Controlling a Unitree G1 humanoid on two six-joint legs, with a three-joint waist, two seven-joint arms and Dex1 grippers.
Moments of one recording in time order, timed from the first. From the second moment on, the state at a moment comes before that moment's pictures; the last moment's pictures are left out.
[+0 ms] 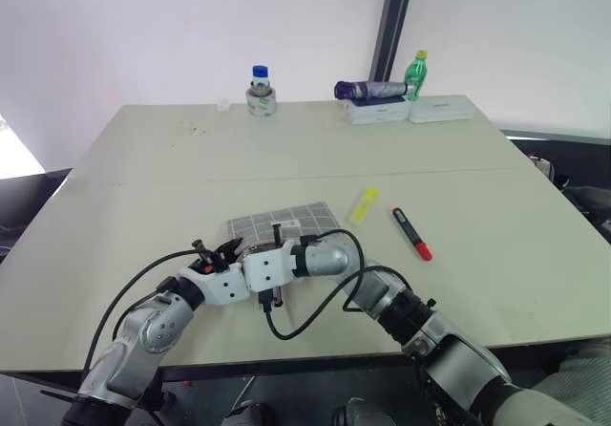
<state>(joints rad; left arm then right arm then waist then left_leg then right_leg) -0.07 0.57 -0.10 -0.10 0.53 -0.26 -0.23 -0.77 -0.15 0.60 0.36 -0.33 -0.16 0.79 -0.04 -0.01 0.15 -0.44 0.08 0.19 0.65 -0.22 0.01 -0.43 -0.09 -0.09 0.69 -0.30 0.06</state>
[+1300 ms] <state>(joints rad) -0.07 0.58 0.06 -0.01 0.36 -0.27 -0.17 -0.04 -0.30 -0.07 -0.27 0.06 0.24 0.37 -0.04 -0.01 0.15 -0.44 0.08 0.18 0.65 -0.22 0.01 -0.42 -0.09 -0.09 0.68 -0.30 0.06</state>
